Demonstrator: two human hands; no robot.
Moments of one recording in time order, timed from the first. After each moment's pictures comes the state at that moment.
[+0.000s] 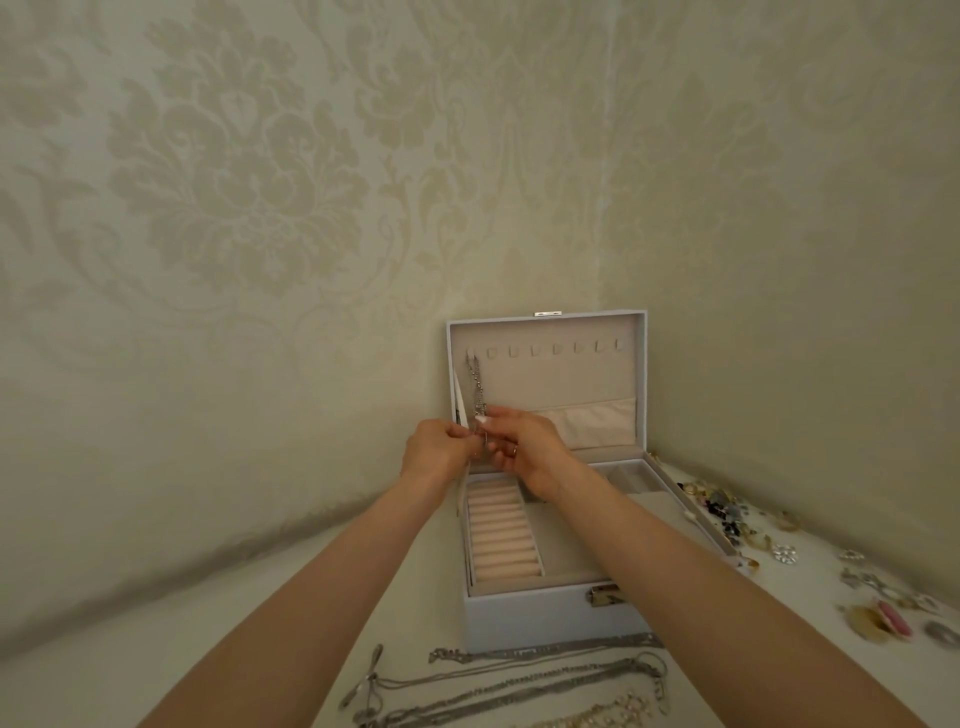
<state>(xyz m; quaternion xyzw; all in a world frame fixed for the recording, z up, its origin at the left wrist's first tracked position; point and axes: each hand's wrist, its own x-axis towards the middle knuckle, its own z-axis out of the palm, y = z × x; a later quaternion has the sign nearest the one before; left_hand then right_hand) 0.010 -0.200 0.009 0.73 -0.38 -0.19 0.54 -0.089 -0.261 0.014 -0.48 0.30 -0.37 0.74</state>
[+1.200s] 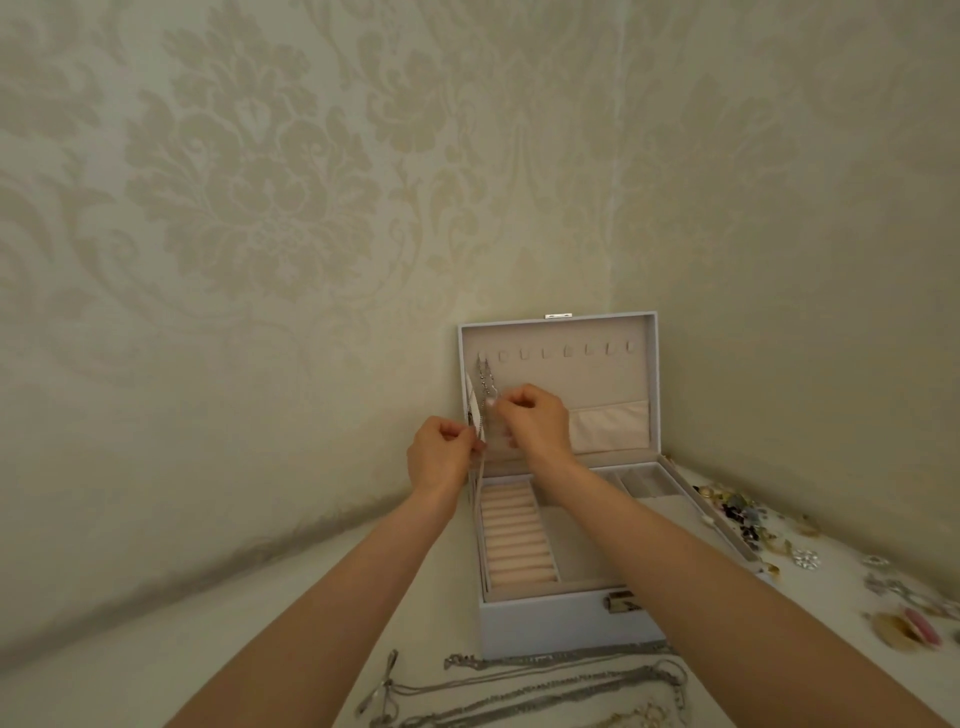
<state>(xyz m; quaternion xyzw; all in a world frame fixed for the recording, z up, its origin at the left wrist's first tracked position) 0.005 -0.193 0.009 0.69 -0.32 -0.16 0.63 -0.074 -0.265 0.021 -0.63 0.37 -0.49 0.47</state>
